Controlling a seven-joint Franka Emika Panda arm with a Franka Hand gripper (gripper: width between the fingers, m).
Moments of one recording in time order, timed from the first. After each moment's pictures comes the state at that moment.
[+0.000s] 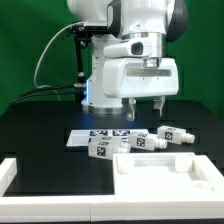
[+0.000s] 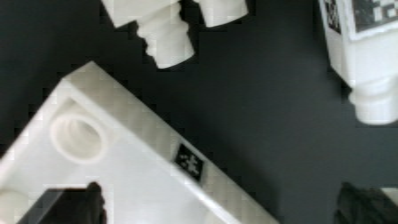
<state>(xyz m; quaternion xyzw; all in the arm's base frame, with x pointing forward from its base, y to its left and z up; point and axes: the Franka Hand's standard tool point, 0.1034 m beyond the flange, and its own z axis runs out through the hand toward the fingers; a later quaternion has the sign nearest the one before) 0.455 0.050 0.085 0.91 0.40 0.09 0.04</state>
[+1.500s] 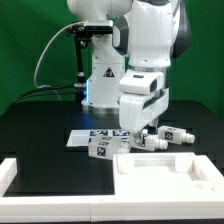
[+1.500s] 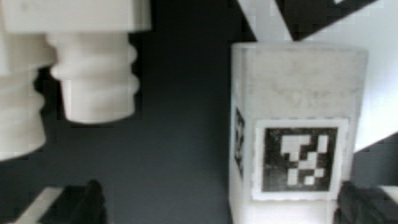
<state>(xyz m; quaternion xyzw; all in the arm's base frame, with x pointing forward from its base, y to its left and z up) 0.412 0.061 0.025 0.87 0.50 -0.01 0.00</state>
